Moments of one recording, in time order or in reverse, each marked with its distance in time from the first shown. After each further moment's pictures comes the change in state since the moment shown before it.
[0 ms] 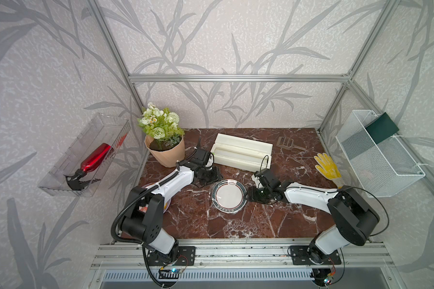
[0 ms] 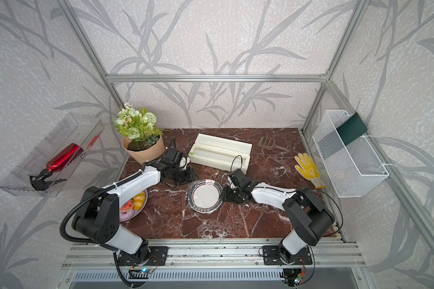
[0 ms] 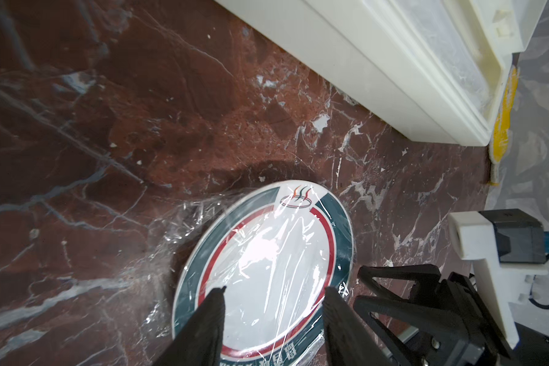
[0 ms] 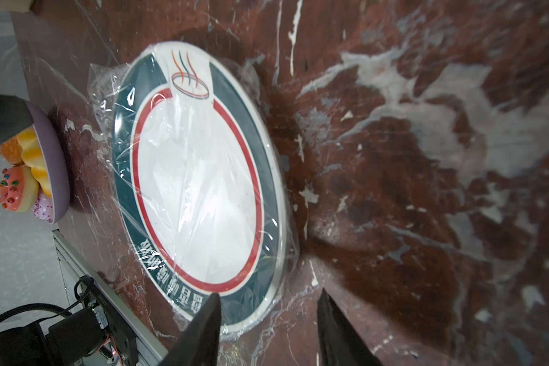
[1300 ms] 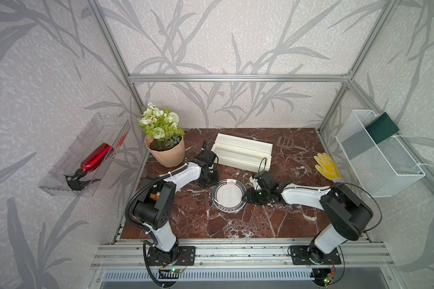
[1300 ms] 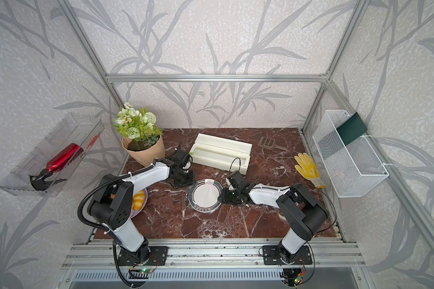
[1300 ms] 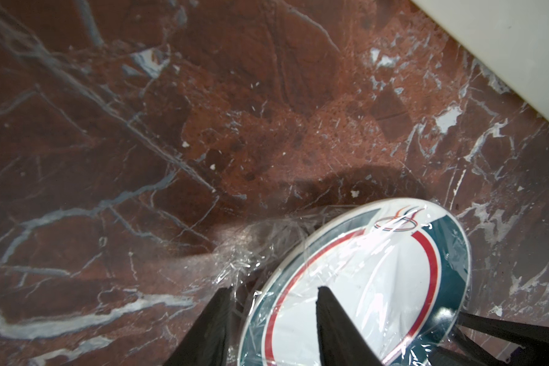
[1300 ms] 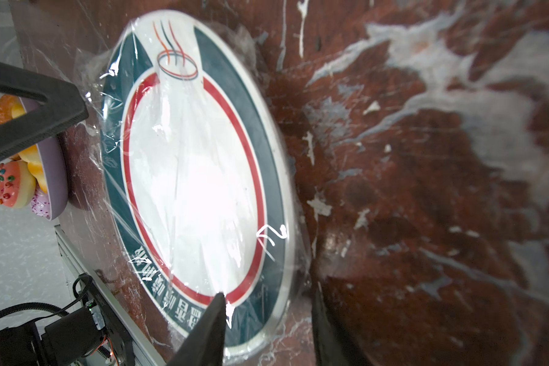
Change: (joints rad) left arm -0.016 0.127 0.039 -0.101 -0.196 0.027; right arm 0.017 0.063 -0.017 0.095 -0.023 0.002
